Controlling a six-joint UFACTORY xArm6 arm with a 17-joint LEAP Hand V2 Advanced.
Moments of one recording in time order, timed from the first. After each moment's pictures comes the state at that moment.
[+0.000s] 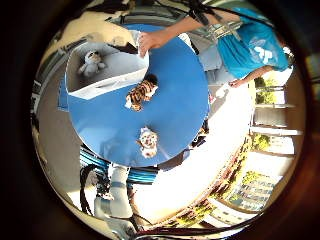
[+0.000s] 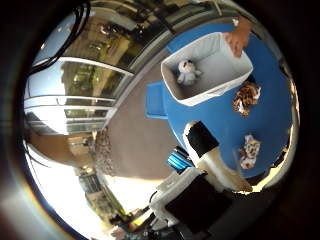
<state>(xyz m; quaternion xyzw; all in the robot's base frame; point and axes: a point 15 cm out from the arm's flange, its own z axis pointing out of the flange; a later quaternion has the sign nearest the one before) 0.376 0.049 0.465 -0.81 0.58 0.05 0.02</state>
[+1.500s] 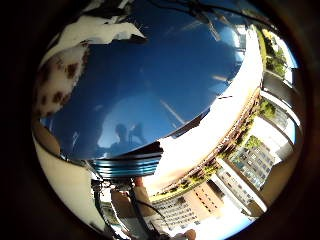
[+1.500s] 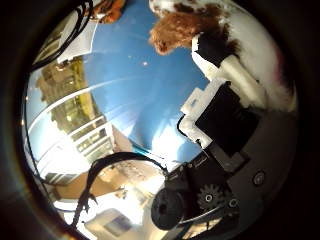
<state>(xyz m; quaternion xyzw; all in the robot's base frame) 0.300 -0.126 0.143 -0.70 0.69 0.14 -0.08</state>
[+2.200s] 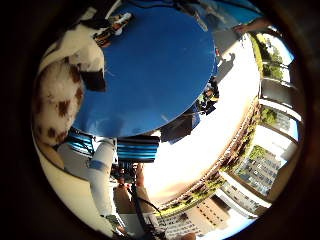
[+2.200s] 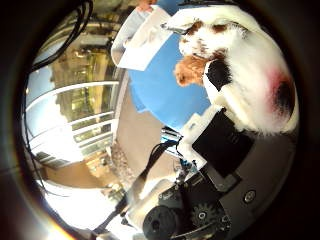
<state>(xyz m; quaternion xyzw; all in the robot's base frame) 0.332 -0.018 0.407 -0.77 0.63 0.11 0.03</state>
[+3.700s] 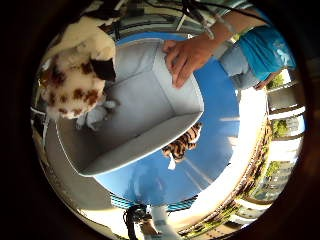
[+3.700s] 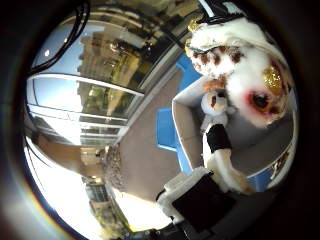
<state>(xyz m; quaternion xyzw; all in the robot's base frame) 0.557 0.253 0.357 -0.80 0.57 0.06 0.19</state>
